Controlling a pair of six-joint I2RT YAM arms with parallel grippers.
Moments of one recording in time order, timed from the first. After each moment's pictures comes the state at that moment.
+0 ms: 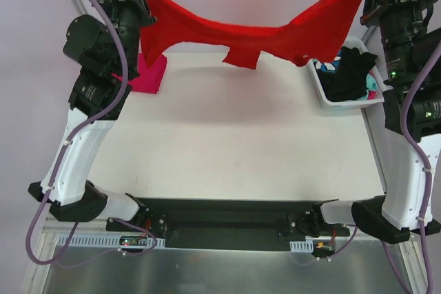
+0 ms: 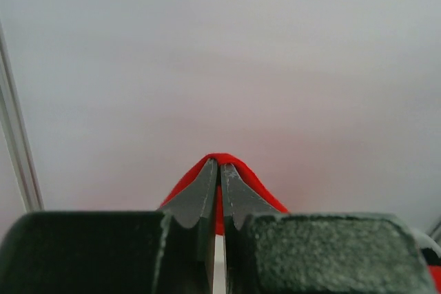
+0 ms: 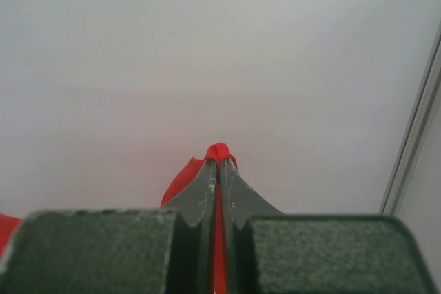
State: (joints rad) left arm -0.58 1.42 2.09 -0.24 -0.55 0.07; right arm 0.26 1.34 2.22 -0.41 0.08 -0.07
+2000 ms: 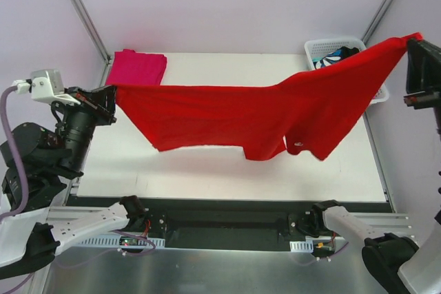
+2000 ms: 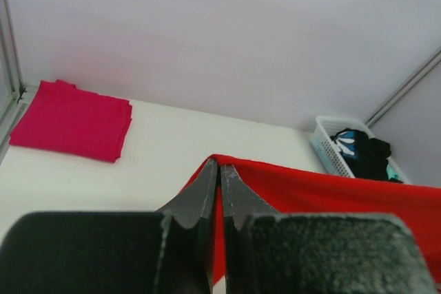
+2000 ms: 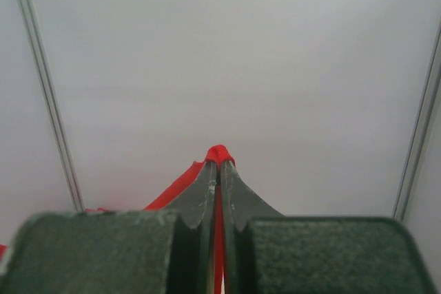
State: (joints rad) left arm -0.90 0.68 1.45 -0.62 -0.77 -0.23; right arm 0.26 0.98 2.14 -0.70 -0.01 0.03
